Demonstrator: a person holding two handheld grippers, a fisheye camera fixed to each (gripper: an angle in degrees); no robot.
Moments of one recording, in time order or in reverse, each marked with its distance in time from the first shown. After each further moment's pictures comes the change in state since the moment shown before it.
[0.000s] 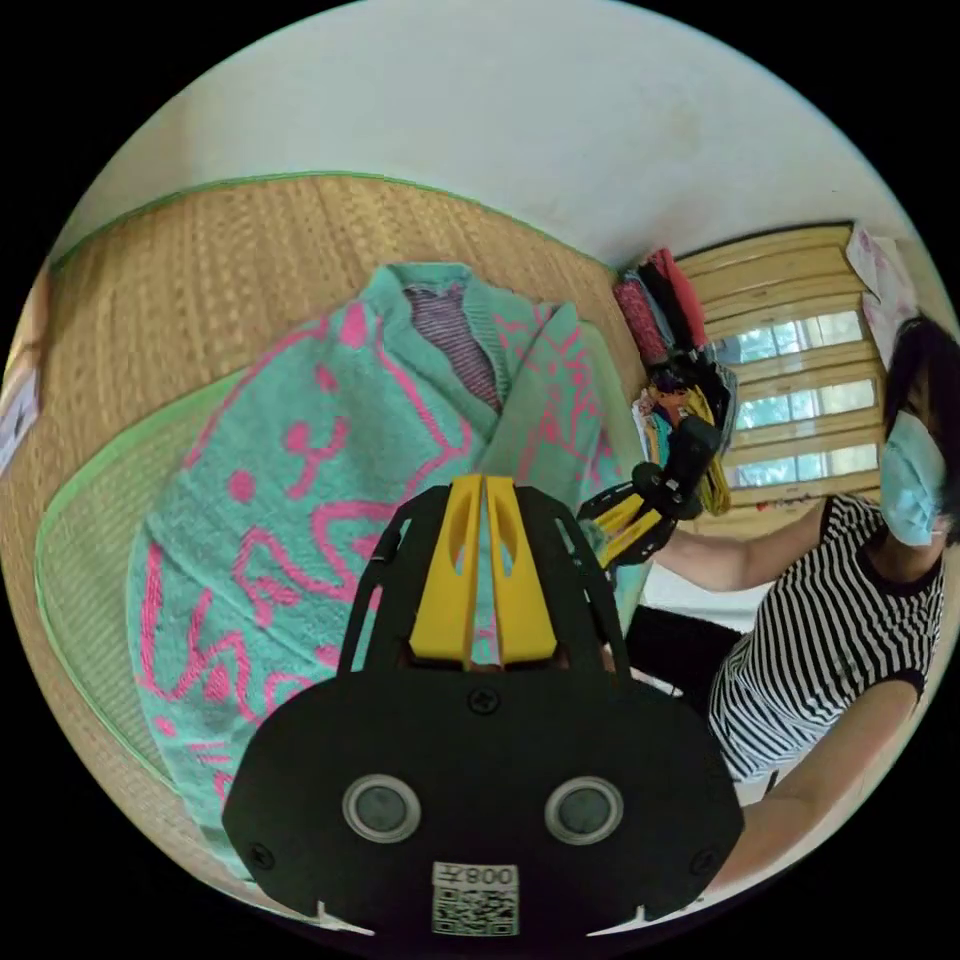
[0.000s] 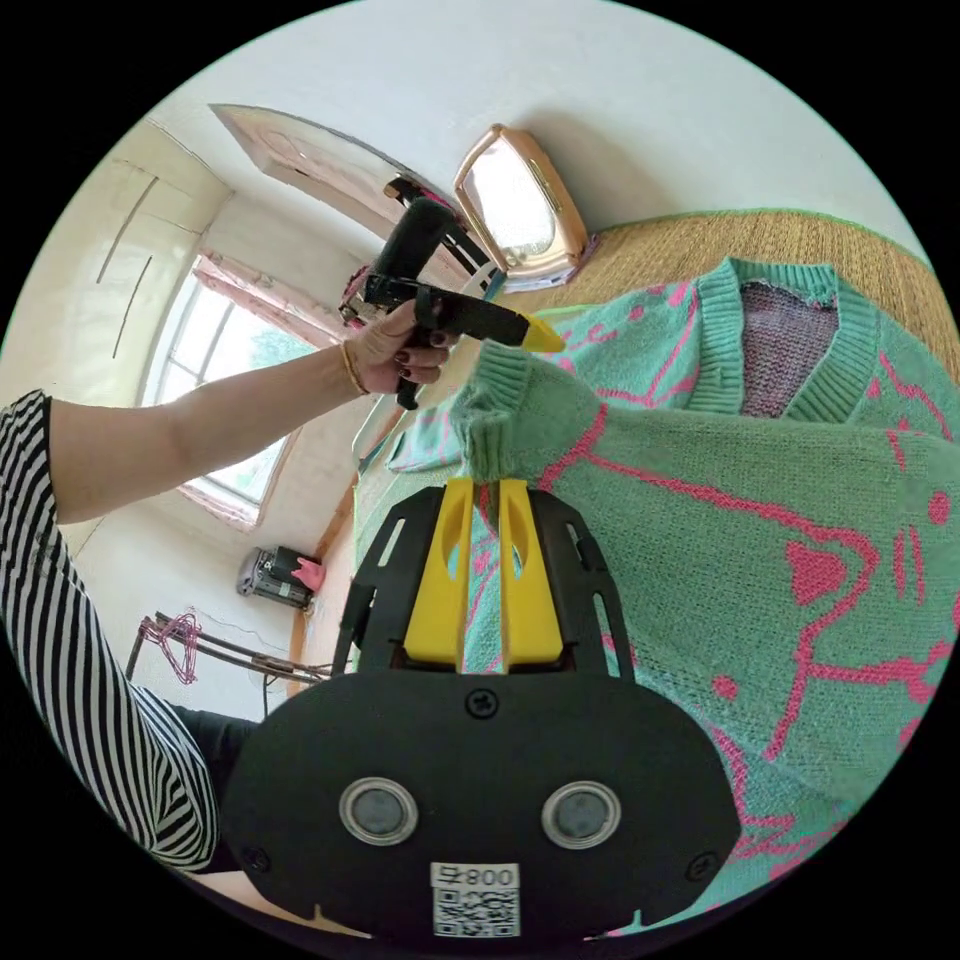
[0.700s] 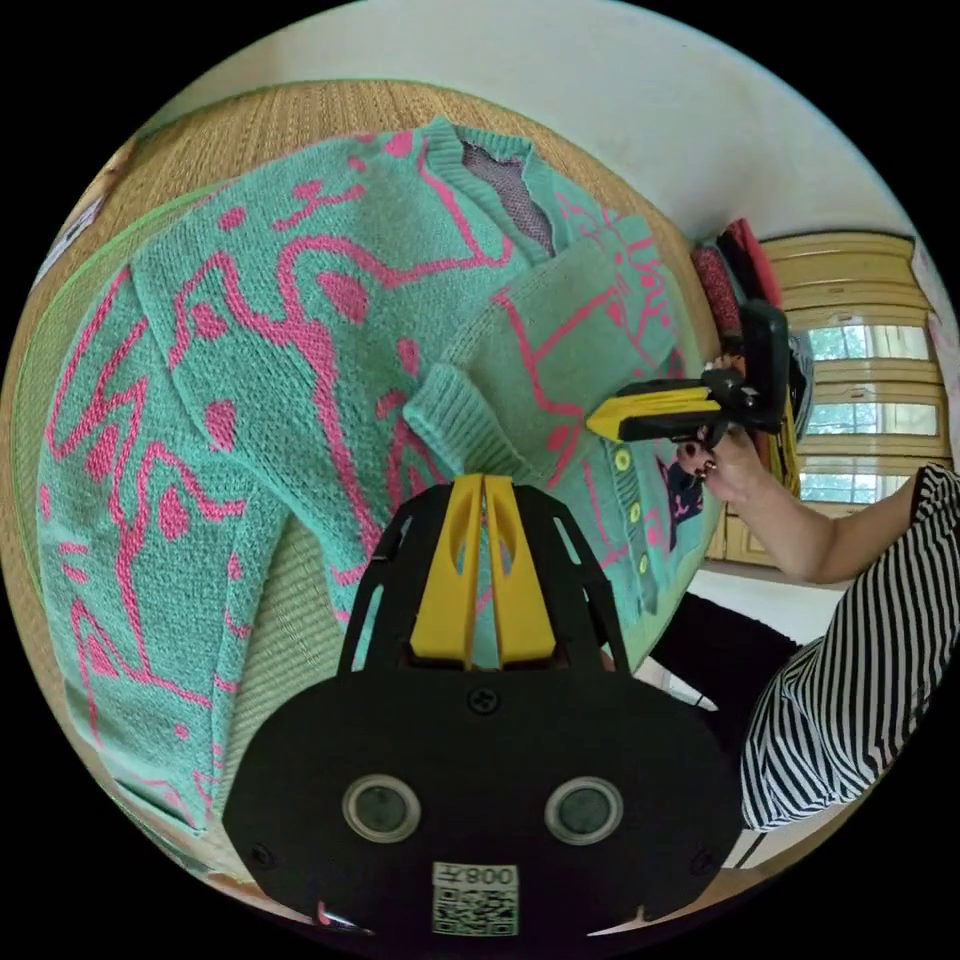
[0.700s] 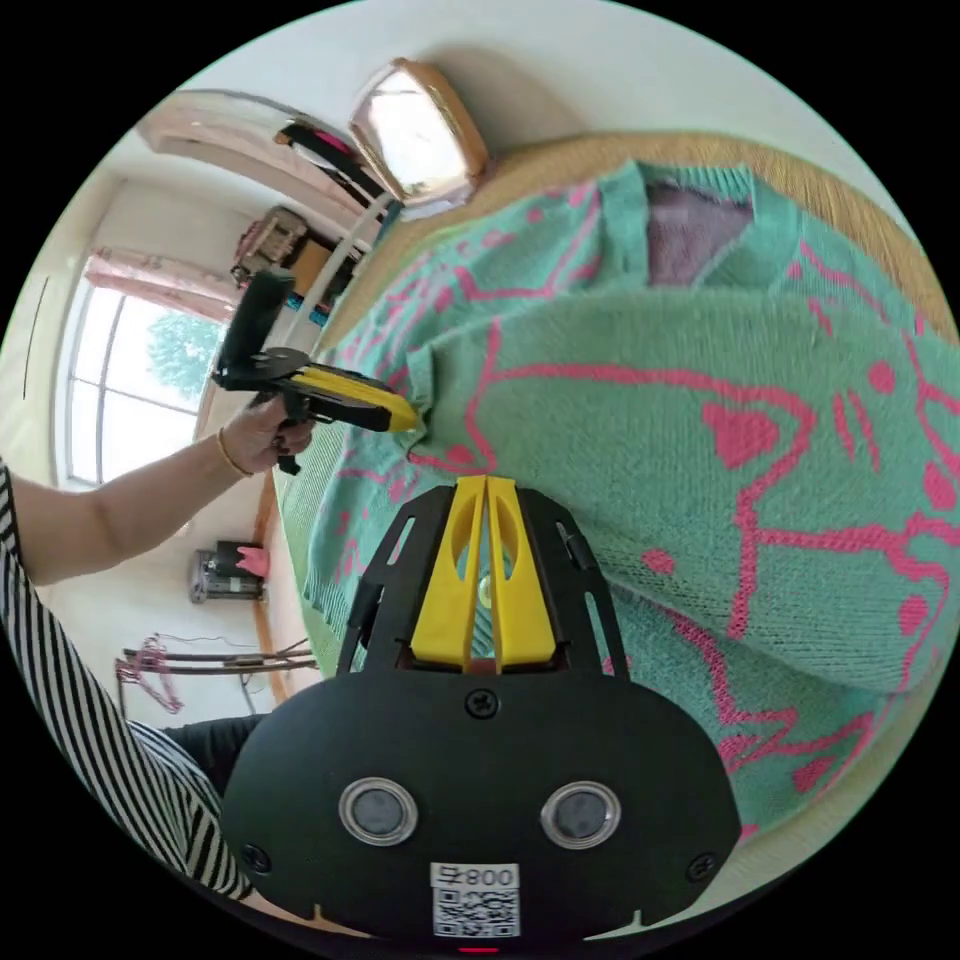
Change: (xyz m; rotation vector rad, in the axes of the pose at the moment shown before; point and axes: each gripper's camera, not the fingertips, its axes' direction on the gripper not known) left arm -0.056 0.144 -0.003 -0.052 -0.171 -0.152; right arm 0.002 -0.044 0.084 -0.195 0.256 0.150
